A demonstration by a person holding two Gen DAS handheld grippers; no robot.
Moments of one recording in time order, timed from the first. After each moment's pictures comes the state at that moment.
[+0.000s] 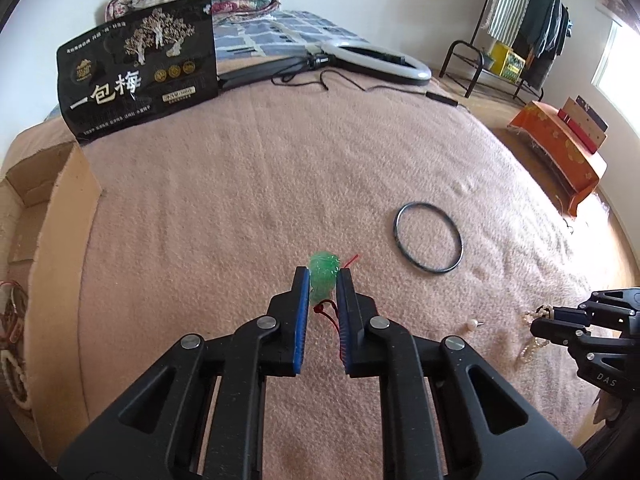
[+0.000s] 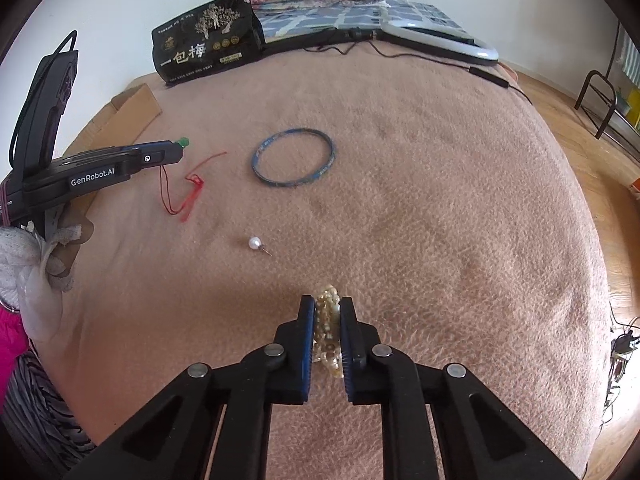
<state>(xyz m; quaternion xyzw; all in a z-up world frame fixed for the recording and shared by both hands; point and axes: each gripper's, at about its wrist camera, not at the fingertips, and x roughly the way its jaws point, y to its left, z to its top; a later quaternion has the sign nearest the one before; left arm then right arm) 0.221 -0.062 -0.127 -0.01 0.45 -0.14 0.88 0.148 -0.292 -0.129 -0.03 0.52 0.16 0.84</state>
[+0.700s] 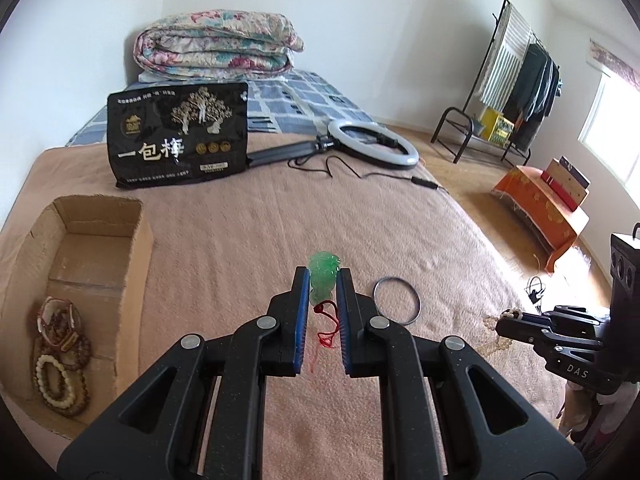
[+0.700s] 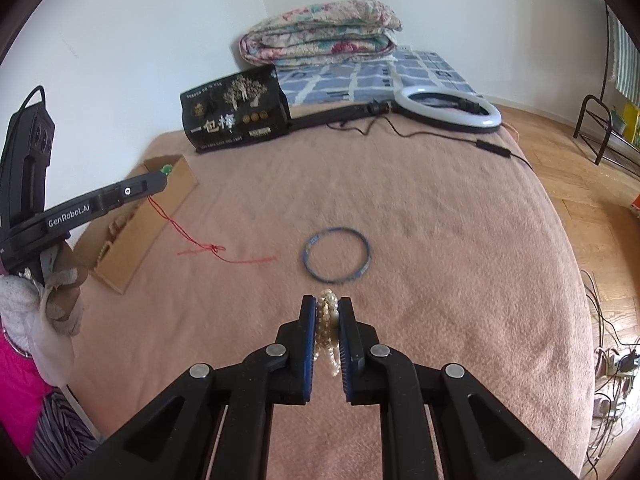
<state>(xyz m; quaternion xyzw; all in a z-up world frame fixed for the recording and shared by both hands) 0.189 -0.012 -0.039 -0.08 0.36 -0.14 0.92 0.153 -0.267 -0.054 0.00 0.44 0.17 0.88</state>
